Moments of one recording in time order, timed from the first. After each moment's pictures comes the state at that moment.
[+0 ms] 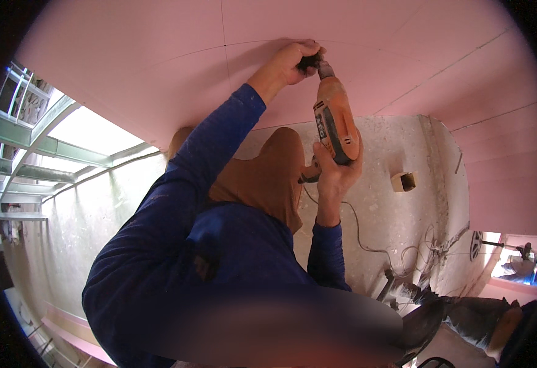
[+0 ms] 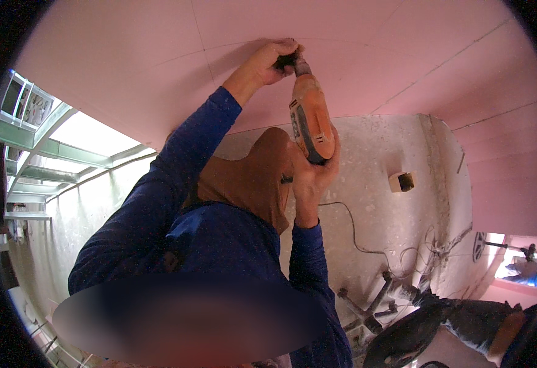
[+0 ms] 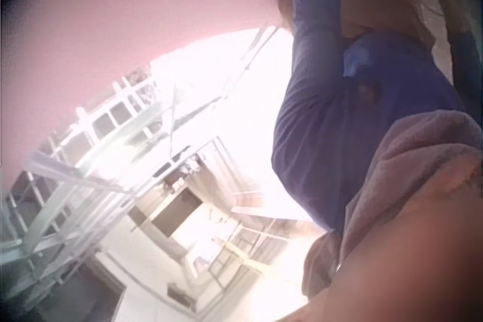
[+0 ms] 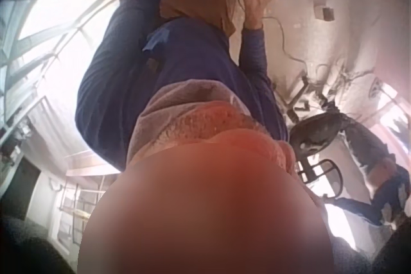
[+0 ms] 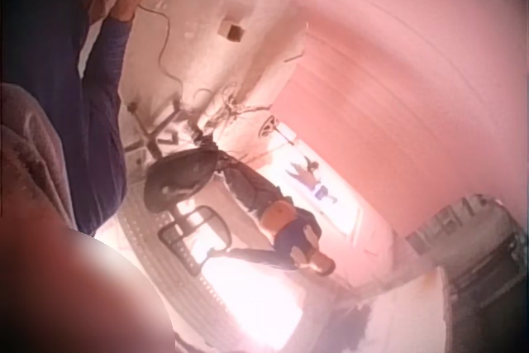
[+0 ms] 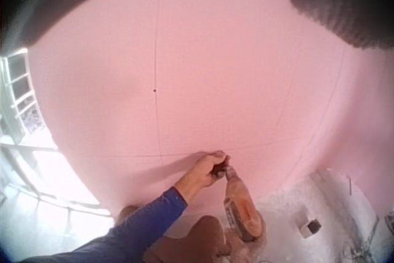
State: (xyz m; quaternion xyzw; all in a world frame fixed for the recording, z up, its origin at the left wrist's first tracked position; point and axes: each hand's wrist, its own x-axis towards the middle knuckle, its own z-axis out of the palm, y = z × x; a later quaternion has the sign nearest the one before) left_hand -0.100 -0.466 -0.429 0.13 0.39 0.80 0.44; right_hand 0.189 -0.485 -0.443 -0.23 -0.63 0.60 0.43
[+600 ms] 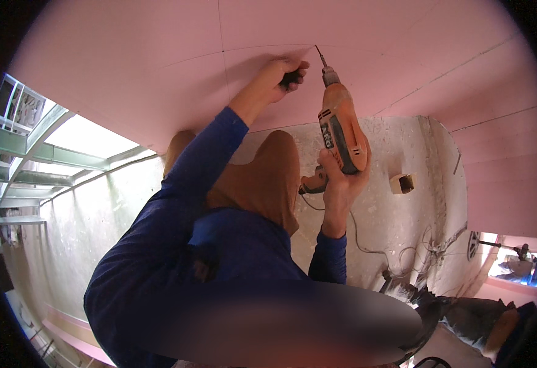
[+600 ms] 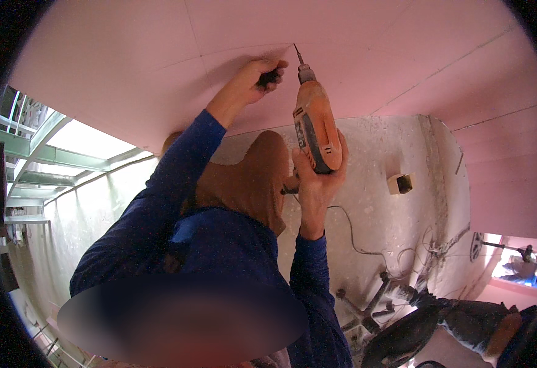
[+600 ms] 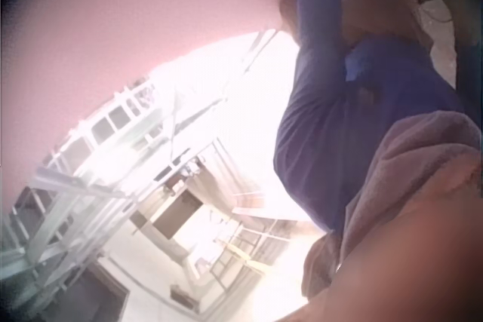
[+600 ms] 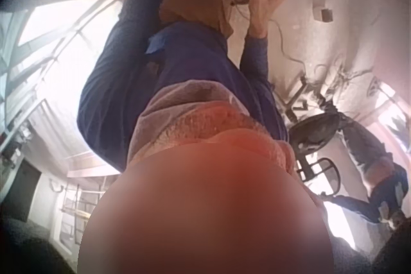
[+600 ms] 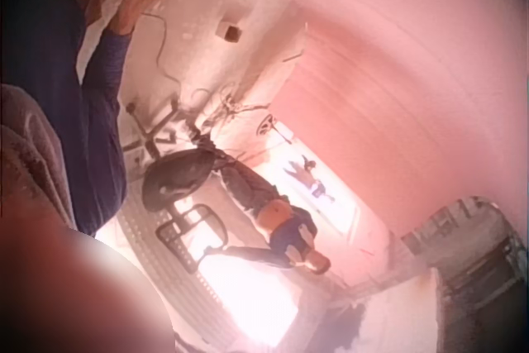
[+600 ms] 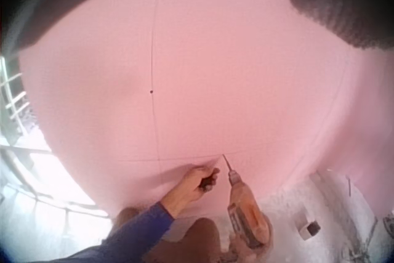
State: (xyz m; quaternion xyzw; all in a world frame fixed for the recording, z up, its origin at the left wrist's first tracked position) left_hand -0.107 -0.507 -0.465 0.12 0.40 0.79 0.45; right_hand 0.189 -0.477 -0.428 -0.25 -0.62 0.62 0.40
